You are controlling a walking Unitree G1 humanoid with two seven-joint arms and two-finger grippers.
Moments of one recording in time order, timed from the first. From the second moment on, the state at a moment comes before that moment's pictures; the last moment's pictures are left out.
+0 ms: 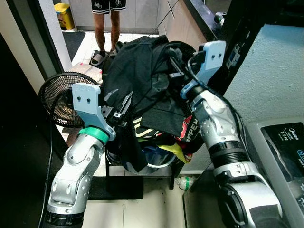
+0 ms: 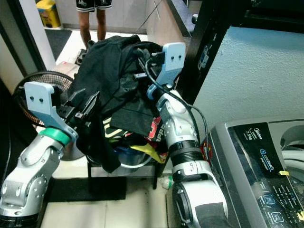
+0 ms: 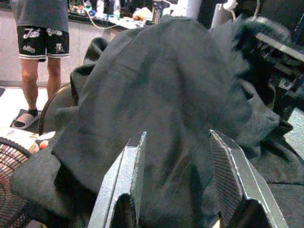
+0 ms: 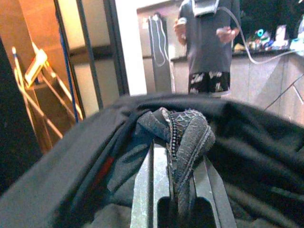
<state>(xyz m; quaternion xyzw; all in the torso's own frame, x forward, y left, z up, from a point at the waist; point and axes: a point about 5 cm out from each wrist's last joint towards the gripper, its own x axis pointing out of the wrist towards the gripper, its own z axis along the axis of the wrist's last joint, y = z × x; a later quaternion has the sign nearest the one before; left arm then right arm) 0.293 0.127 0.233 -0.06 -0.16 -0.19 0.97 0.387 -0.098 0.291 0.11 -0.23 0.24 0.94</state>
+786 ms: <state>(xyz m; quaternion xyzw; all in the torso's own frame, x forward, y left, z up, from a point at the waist) 0.298 0.124 0.235 -0.06 -0.17 -0.20 0.96 0.373 -0.160 0.386 0.21 -0.37 0.19 0.88</state>
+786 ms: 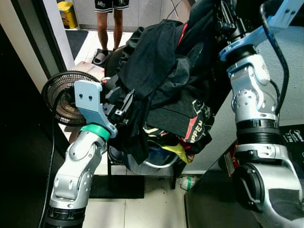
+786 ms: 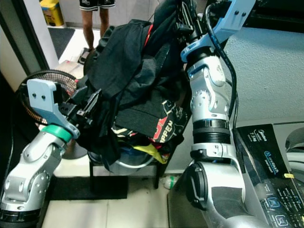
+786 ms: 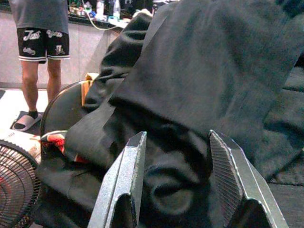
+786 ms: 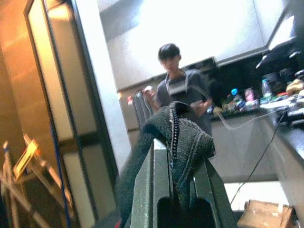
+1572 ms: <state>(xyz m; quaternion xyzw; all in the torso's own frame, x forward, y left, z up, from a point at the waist) 0.298 0.121 0.240 -0.05 -0.18 -0.21 0.96 0.275 -0.256 0.548 0.28 -0.65 0.18 0.68</state>
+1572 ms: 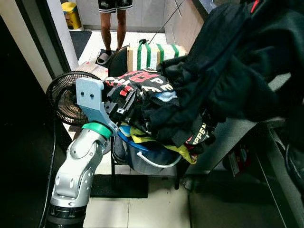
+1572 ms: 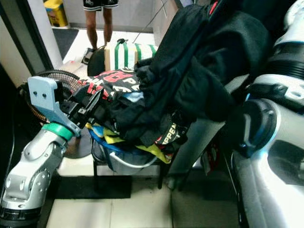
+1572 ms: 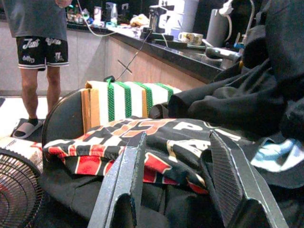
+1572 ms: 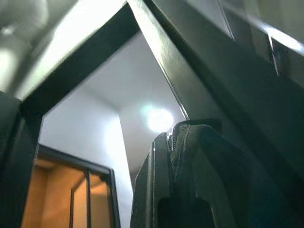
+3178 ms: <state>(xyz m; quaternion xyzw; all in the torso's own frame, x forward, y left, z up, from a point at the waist) 0.297 0.116 0.234 -0.05 -0.17 -0.23 0.96 0.371 -0.202 0.371 0.03 -0.39 0.15 0.91</state>
